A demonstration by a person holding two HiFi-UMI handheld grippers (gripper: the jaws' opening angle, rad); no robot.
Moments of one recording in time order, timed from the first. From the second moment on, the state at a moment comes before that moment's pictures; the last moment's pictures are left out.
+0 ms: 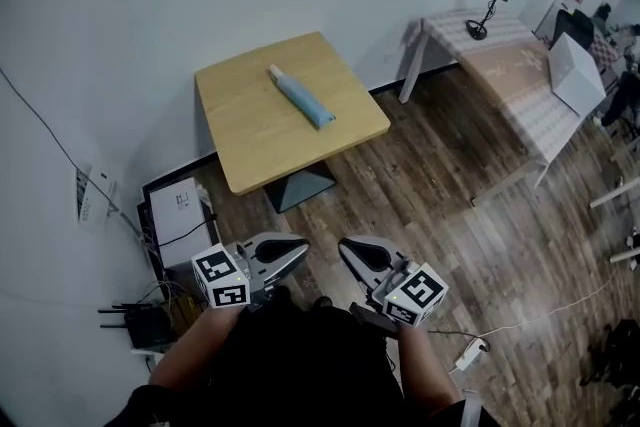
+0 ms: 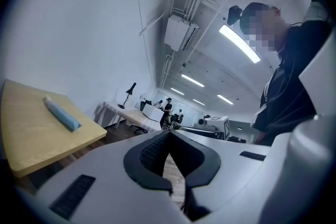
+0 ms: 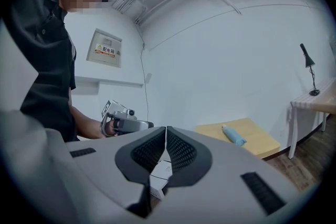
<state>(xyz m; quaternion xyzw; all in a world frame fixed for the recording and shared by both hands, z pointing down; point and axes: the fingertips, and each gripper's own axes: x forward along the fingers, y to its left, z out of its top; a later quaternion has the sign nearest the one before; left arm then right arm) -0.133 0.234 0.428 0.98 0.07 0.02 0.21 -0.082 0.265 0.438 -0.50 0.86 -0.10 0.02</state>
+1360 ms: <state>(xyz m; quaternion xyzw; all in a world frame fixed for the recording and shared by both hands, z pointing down) -0.093 0.142 0.459 0.97 0.07 0.03 0.25 -0.031 0.193 0.466 -0.54 0.83 -0.14 -0.02</state>
